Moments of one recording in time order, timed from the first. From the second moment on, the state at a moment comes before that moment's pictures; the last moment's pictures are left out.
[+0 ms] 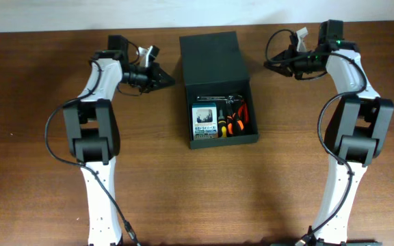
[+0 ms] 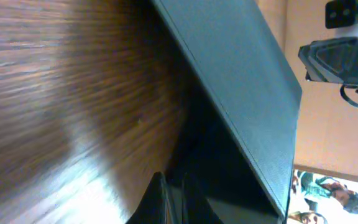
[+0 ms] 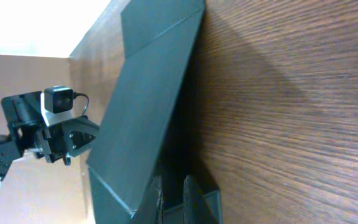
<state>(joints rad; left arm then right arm) -0.02 2.59 2.13 -0.89 1.02 -0.05 -0.15 2.45 2.05 -0.81 -0.93 0.23</state>
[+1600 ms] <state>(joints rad) -0.09 2.65 2.11 0.34 1.33 -0.98 -0.06 2.53 2.05 -0.40 -1.27 0.30</state>
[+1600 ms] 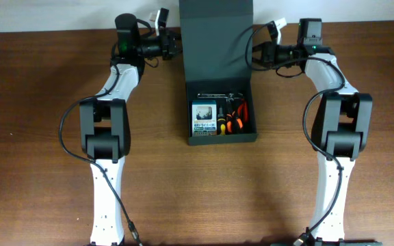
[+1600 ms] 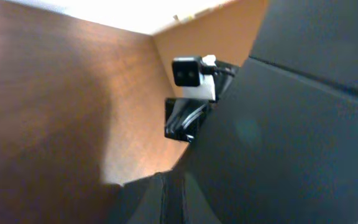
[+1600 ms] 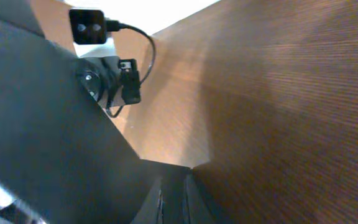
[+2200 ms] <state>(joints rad) -0.12 2.55 2.11 0.25 1.23 -1.00 -0.06 2.30 2.06 -0.59 -1.18 0.25</state>
